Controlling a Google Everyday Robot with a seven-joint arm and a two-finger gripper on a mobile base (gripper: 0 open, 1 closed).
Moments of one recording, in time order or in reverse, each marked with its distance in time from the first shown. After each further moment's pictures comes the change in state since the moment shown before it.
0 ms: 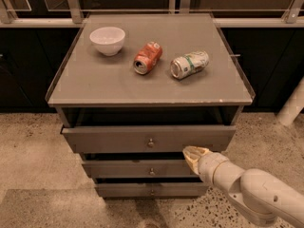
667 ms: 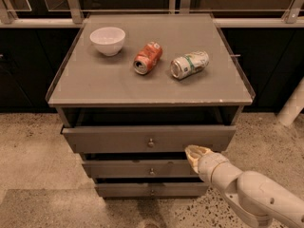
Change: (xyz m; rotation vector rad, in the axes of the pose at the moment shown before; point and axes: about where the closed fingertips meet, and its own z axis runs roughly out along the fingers) arm 0.004 -0.010 0.005 0.065 0.000 0.023
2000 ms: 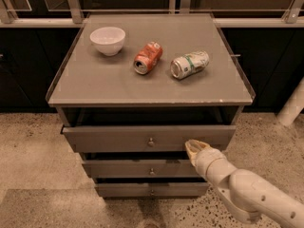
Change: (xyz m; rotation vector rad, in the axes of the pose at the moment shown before) arm -0.004 -0.022 0.022 0.122 -0.042 0.041
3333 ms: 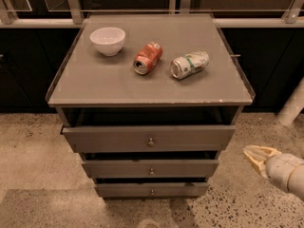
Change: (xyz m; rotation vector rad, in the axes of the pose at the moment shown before) arm 0.005 -0.133 -0.138 -0.062 0.071 -0.192
